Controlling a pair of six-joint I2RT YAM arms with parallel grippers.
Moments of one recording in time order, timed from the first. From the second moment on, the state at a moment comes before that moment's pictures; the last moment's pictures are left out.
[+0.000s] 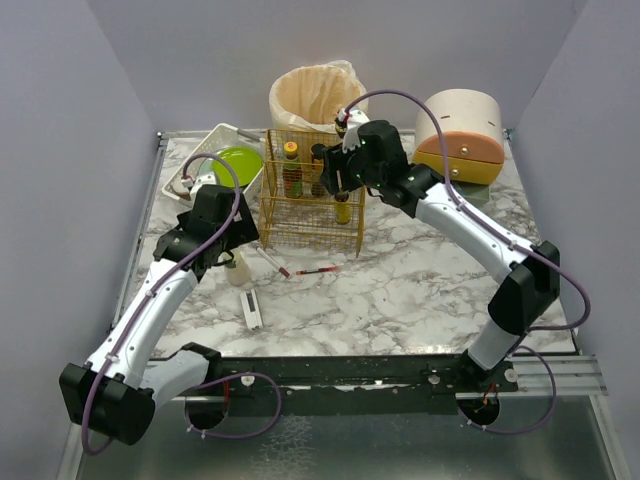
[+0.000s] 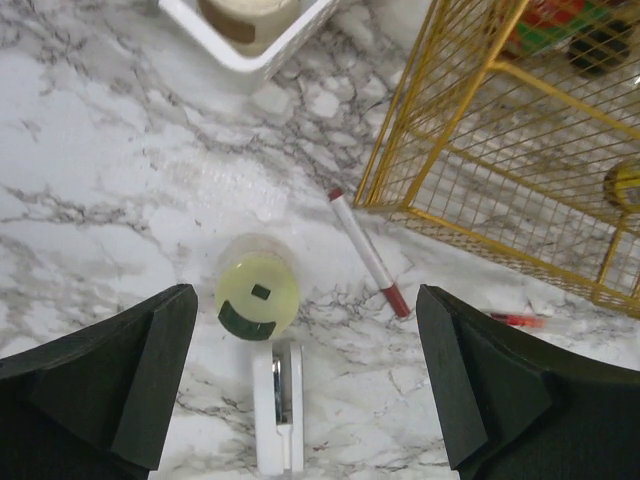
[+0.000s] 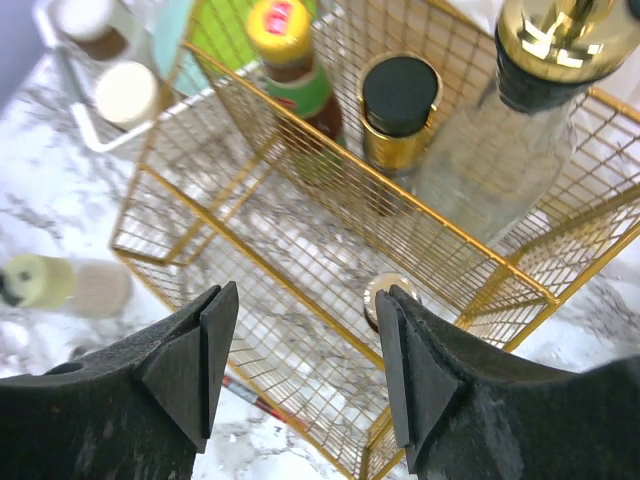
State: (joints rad) left arm -0.33 1.05 1.03 -0.72 -0.31 -0.53; right arm 0.68 1.73 1.62 -0.38 0.03 0.13
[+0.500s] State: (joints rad) left arm -0.33 1.10 0.89 -0.81 -0.36 -0.64; right arm 0.68 1.50 1.46 -0.31 -0.07 0.11
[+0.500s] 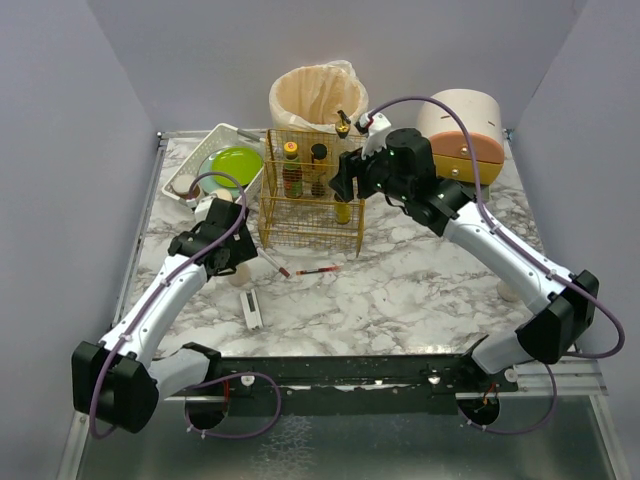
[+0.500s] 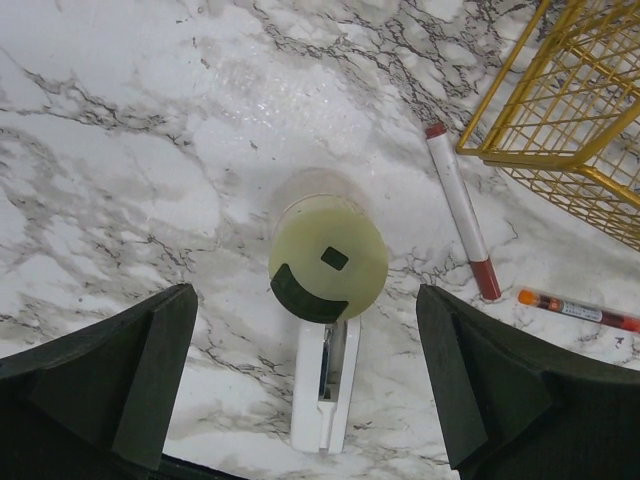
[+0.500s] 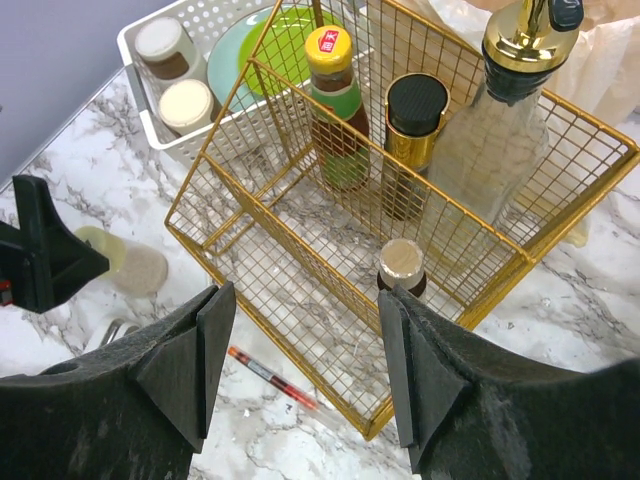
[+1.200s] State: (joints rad) left arm -0.33 1.21 0.89 -0.76 -0.40 -0.66; right arm 0.68 1.44 1.41 -0.30 -0.05 0.10
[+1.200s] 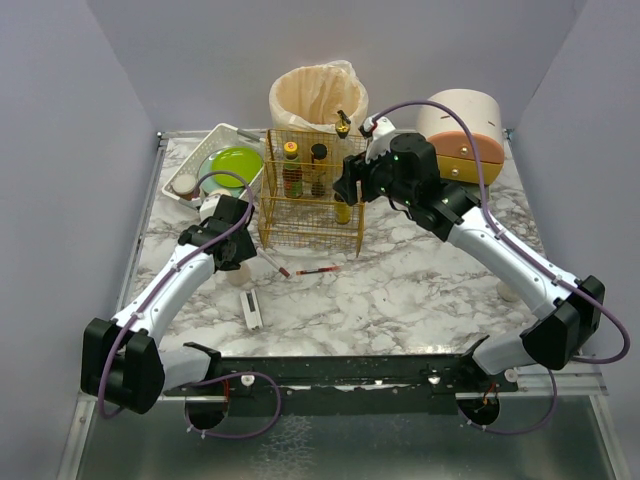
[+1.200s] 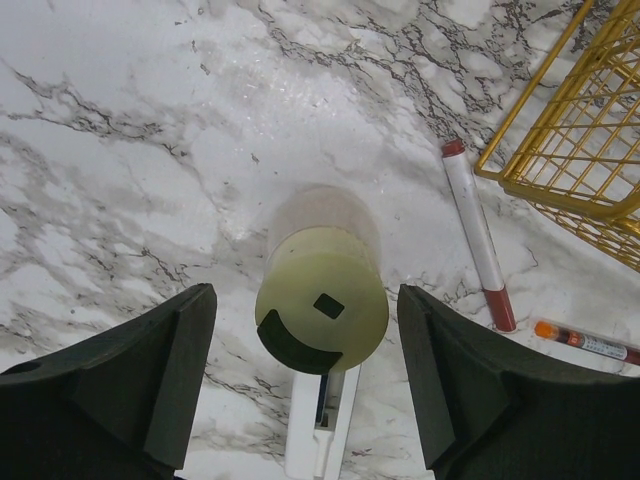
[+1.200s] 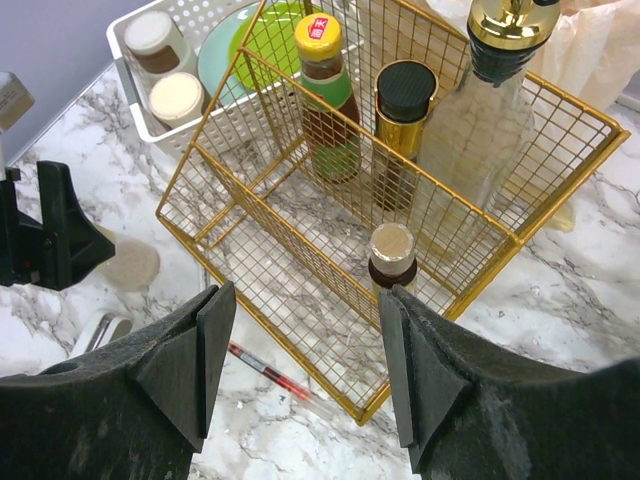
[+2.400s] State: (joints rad) left arm -0.33 1.12 1.09 -0.85 -0.39 -0.62; right arm 0.68 1.34 1.37 -0.25 0.10 0.10
